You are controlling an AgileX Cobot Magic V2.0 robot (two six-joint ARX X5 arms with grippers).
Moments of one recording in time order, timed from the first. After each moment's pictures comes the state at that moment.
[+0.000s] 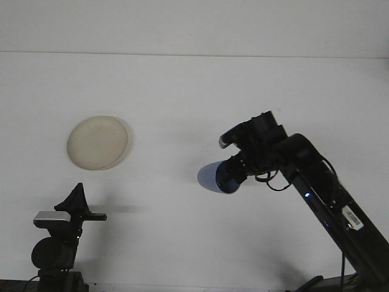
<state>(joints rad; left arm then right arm) 0.00 0.01 0.03 0.12 -0.03 -0.02 0.55 1.54 1.60 -1.20 -0.27 -0.08</state>
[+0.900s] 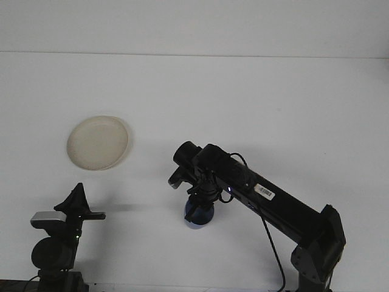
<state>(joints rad) 0.00 0.01 0.03 0.12 -0.03 -0.15 0.83 1.88 1.67 -1.33 -0.10 -0.10</state>
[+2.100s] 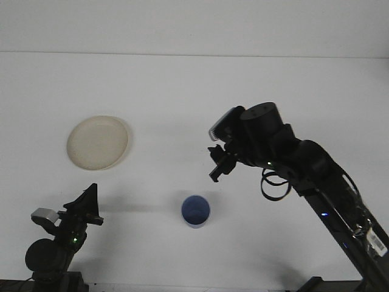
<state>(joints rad) 0.00 0.03 0.15 0.05 0.24 -0.54 0.62 1.43 1.73 -1.00 -0.16 -0.13</state>
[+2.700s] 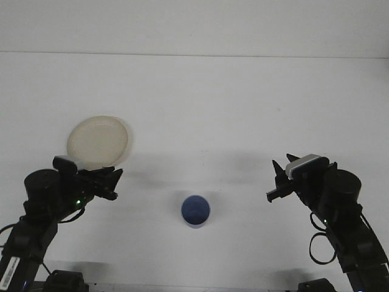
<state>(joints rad) -0.08 0.81 0.79 -0.36 0.49 -0.14 0.19 0.79 0.81 -0.41 -0.21 -0.12</state>
